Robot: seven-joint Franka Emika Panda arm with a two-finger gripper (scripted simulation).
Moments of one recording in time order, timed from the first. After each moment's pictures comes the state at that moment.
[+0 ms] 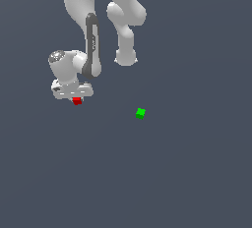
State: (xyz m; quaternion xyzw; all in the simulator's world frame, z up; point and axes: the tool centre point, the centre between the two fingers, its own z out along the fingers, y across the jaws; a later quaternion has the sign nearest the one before) arm -0.174 -0.285 0.031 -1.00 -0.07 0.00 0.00
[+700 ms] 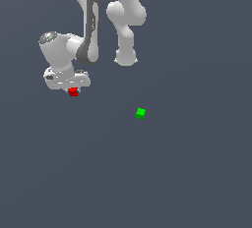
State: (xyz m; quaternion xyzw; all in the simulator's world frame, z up) arm -0.174 -0.285 0.105 -1.00 -0.07 0.00 0.00
